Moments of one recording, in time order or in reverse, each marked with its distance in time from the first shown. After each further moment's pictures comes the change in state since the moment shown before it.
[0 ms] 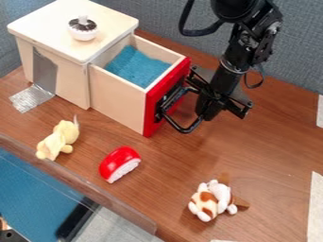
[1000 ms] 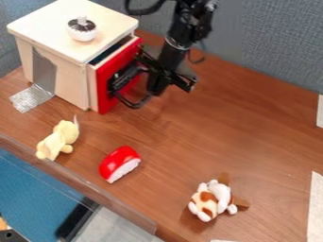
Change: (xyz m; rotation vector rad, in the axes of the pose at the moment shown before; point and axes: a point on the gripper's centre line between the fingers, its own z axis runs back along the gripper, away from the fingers) arm -0.016 0.099 -0.015 0.101 0.054 0.161
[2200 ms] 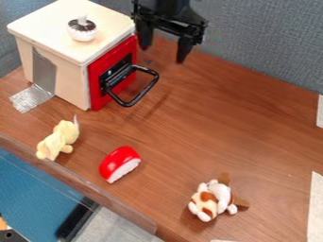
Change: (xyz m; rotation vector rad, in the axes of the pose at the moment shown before) arm -0.002 0.003 0.090 -0.243 -0.133 0.018
